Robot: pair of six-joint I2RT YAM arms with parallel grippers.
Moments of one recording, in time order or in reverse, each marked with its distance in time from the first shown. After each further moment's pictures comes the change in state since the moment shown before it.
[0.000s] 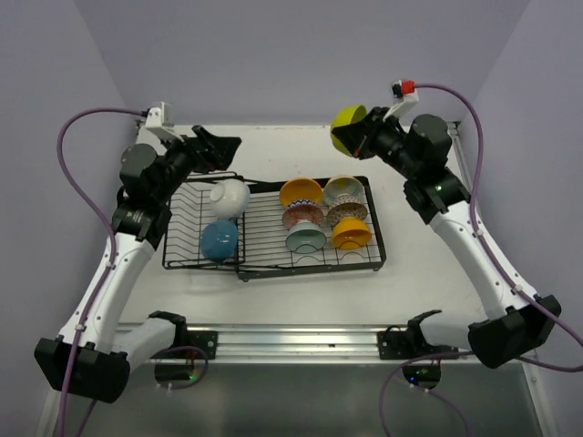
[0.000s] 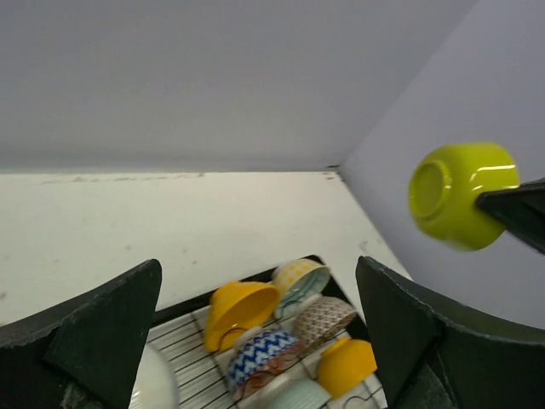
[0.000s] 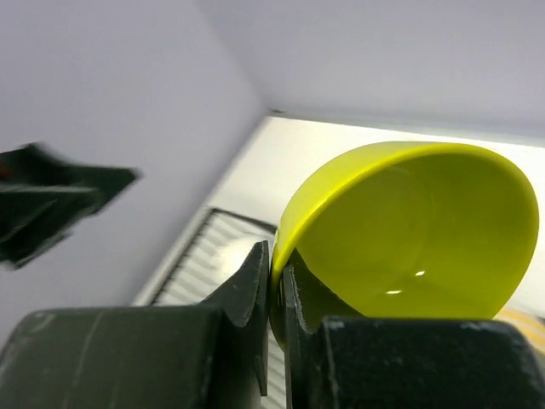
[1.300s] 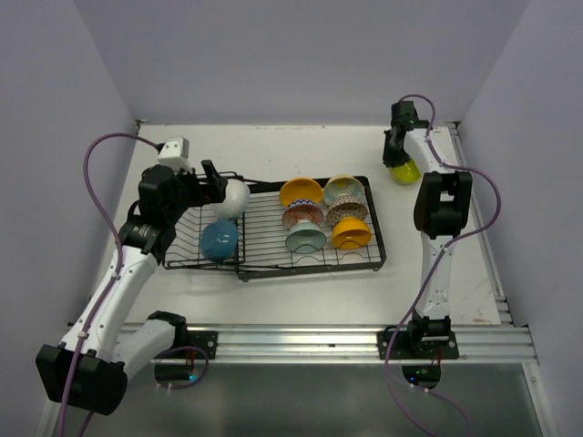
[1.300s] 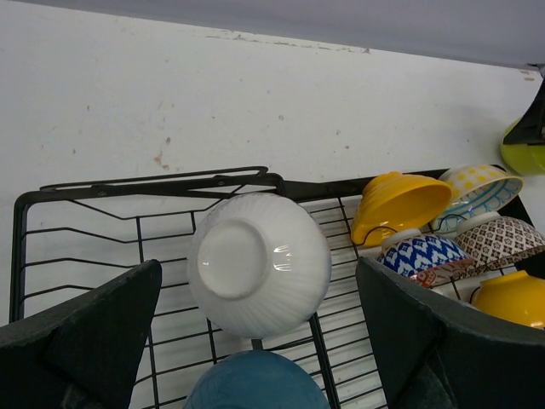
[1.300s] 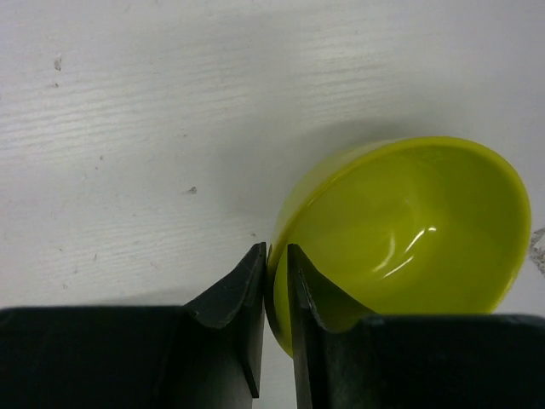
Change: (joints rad) left arm -0.011 -0.080 -0.177 -0.310 -0.304 0.236; right arm -0.362 1.099 0.779 -0.755 0.473 -0.373
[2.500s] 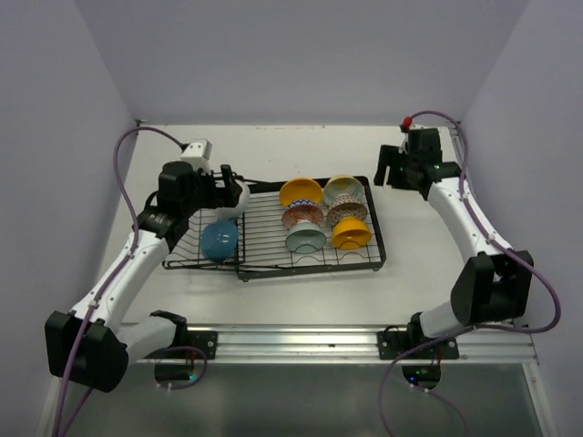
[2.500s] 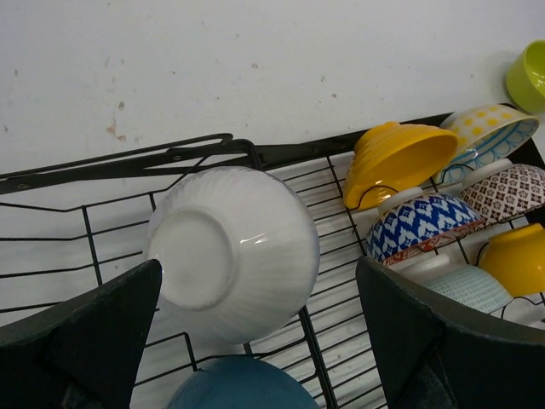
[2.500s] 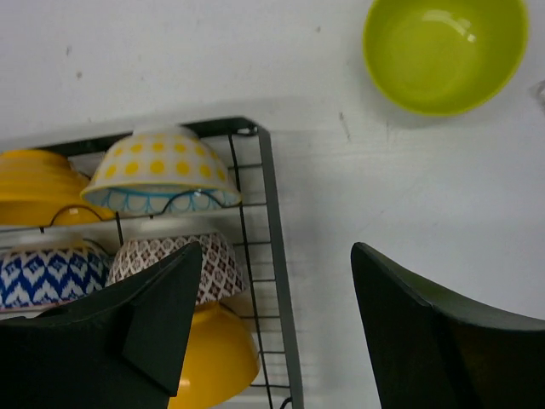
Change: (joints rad) left arm -0.029 0.106 -0.011 0.031 0.074 0.031; right arm 0.071 -0.824 -0.708 0.175 -0.124 0.046
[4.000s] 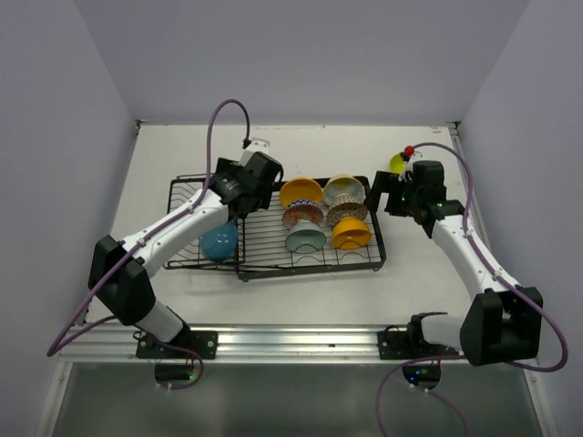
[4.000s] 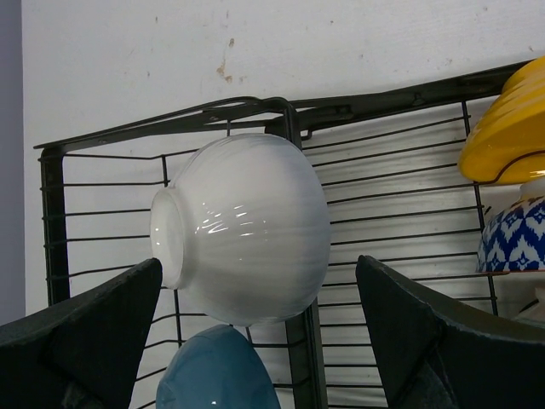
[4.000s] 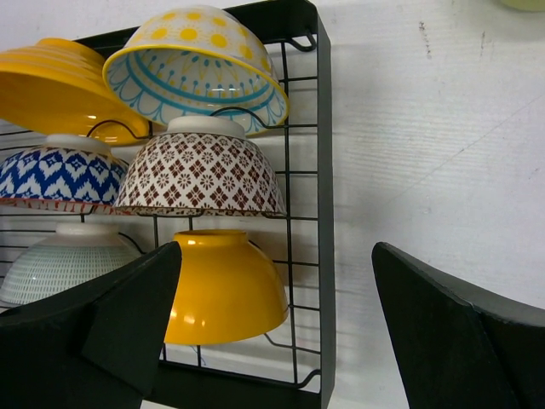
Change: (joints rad) left arm -0.443 0.467 0.465 -0.512 -0.777 -0.054; right arm 0.002 -0.270 -0.451 0.219 -0.199 0.048
